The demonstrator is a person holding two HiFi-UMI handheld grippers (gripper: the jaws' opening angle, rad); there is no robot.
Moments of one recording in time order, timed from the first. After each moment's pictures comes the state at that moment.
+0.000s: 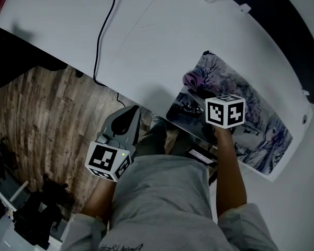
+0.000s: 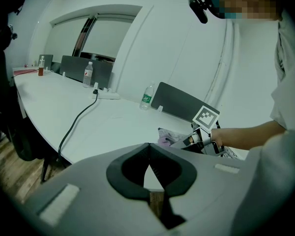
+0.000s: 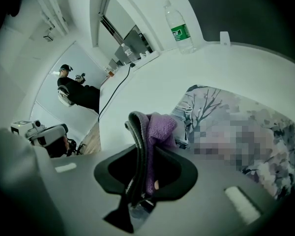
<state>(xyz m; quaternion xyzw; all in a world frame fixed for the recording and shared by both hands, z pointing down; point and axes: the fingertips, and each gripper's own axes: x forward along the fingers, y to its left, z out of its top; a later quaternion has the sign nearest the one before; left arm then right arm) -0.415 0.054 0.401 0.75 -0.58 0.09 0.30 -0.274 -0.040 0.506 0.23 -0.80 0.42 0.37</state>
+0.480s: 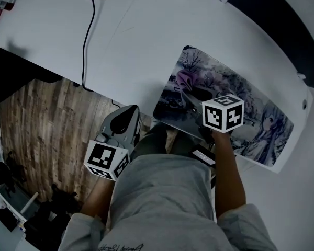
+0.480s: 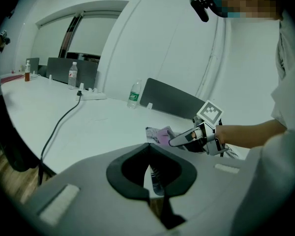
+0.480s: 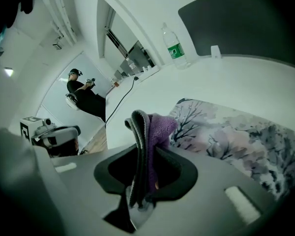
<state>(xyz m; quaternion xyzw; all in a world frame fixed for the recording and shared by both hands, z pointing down) -0.371 0.038 0.391 0.78 -0.54 0.12 0.29 -0.243 -0.040 0.472 0.24 -0.83 0.40 0.31</state>
